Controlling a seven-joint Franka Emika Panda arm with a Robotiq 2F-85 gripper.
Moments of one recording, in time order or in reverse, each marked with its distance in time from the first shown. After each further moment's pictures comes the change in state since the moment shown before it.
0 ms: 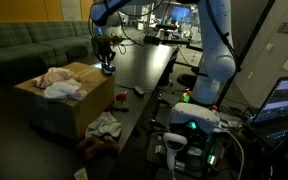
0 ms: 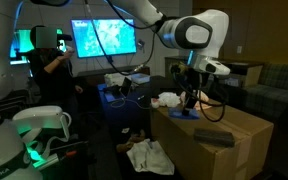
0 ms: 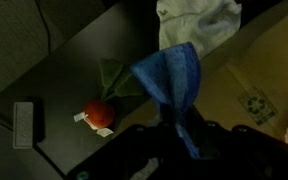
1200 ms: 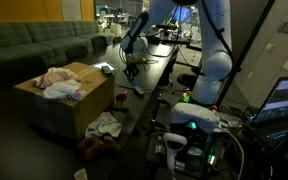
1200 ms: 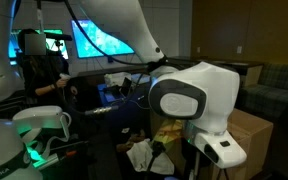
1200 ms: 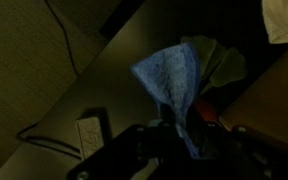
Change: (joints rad) arm -0.184 0.018 -0.095 -0.418 0.009 0.500 -0.132
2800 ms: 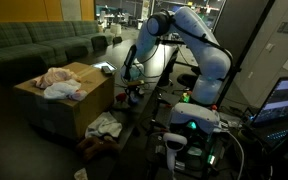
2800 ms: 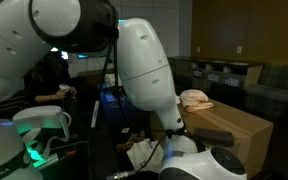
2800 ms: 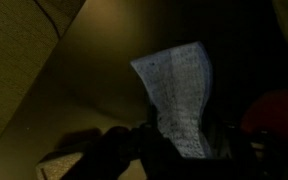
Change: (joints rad) arm -0.112 0.515 0.051 0.271 0.125 0.243 -0.040
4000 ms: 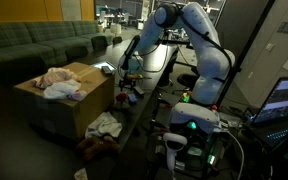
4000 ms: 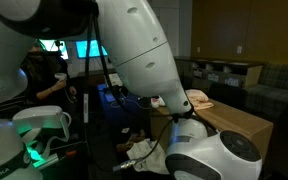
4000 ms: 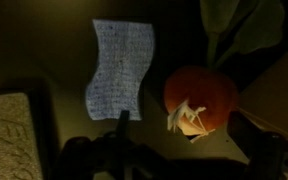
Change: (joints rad) arm -0.179 -0.113 0.194 -0.016 0.019 0.011 -0.290
